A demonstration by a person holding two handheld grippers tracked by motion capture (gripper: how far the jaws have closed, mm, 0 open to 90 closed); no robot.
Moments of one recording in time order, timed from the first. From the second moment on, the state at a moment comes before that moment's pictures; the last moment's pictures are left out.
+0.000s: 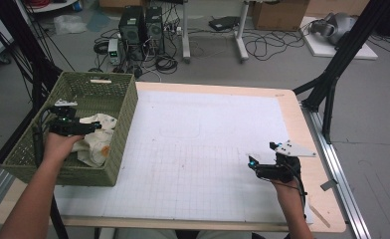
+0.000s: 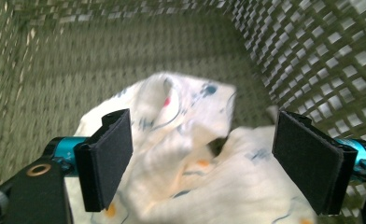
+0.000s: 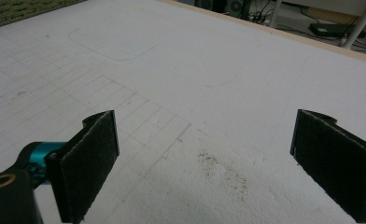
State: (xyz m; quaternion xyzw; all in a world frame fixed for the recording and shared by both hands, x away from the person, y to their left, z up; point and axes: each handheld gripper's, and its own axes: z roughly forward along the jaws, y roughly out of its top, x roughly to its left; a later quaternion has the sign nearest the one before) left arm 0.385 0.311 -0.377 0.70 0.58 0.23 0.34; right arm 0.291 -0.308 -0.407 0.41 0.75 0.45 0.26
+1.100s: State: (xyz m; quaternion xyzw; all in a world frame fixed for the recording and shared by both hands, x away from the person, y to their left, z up) left arm 0.398 0.312 -0.406 0.75 0.62 0.13 0.18; right arm 0.291 -0.308 -0.407 0.41 0.75 0.44 0.26
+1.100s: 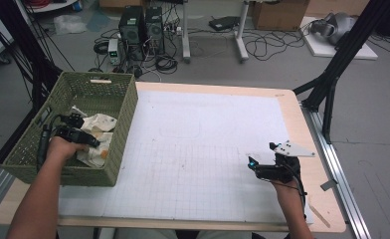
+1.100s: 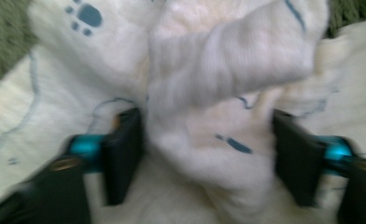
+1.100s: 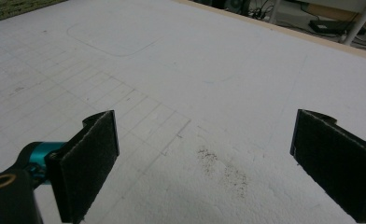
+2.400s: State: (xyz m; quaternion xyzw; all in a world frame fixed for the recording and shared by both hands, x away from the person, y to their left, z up) left arm 0.348 0.343 -0.319 0.58 0.56 0.32 0.49; right arm 0.292 -0.312 -0.406 0.42 0.75 0.45 0.26
